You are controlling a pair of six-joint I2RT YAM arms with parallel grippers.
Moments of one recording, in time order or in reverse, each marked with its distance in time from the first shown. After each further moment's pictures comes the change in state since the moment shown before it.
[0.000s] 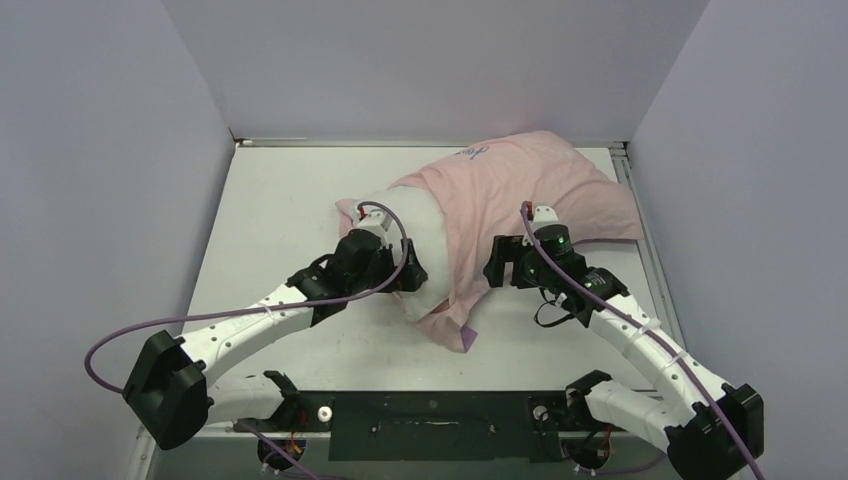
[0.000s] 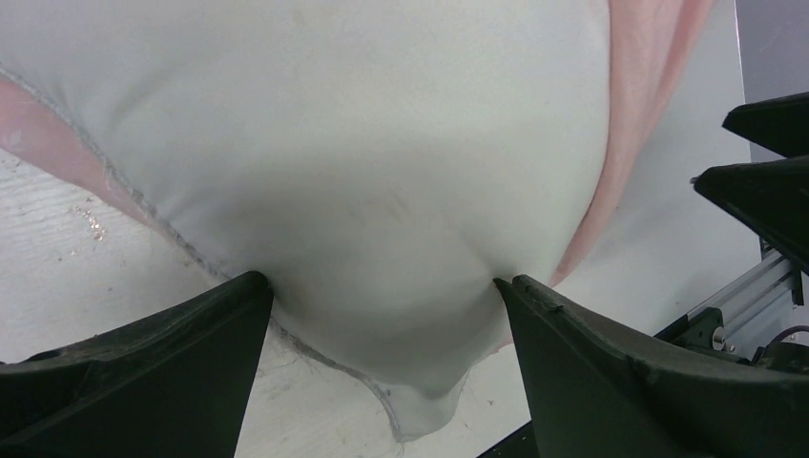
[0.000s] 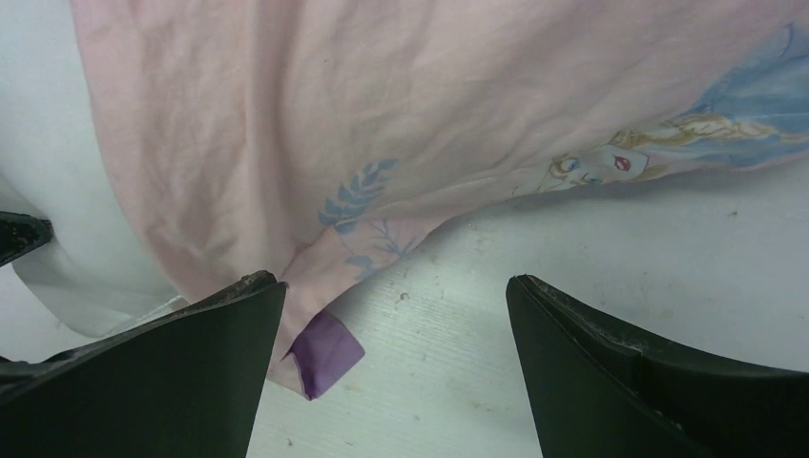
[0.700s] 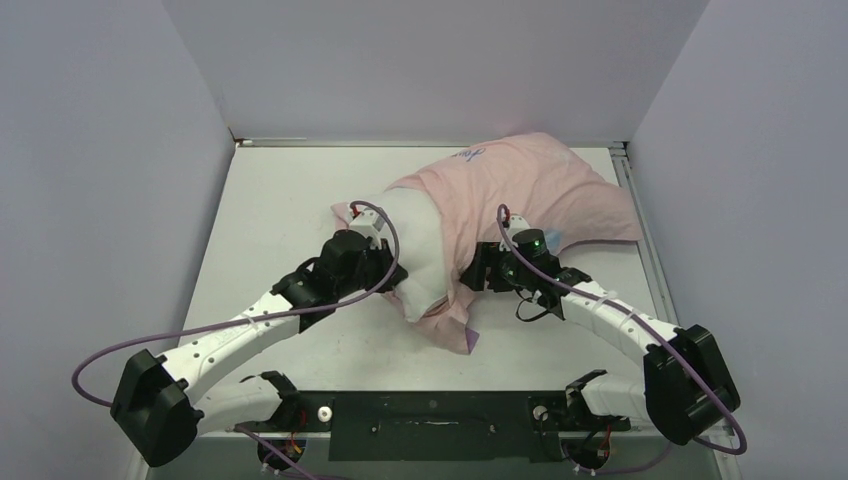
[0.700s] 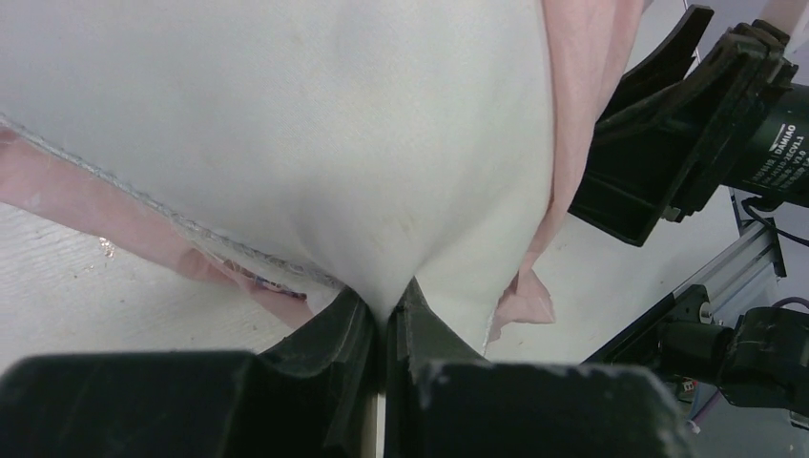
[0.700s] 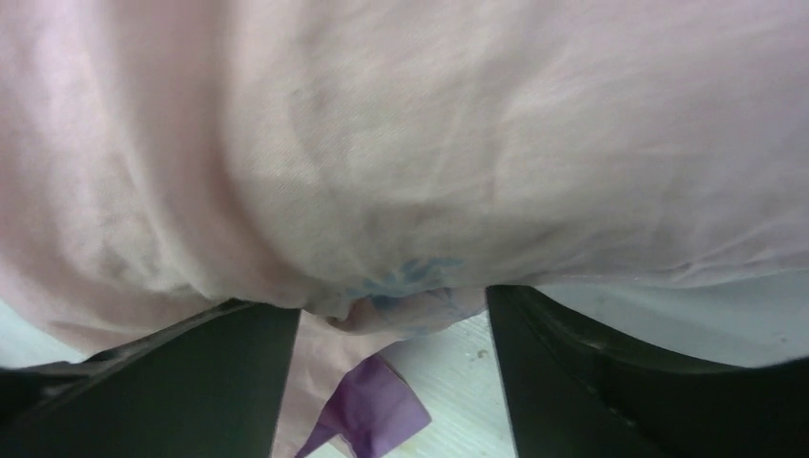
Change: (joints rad) left arm 0.019 -0.063 -0.019 0.031 0.066 0.062; right arm 0.001 0.240 -0.154 0.378 -0.214 0.100
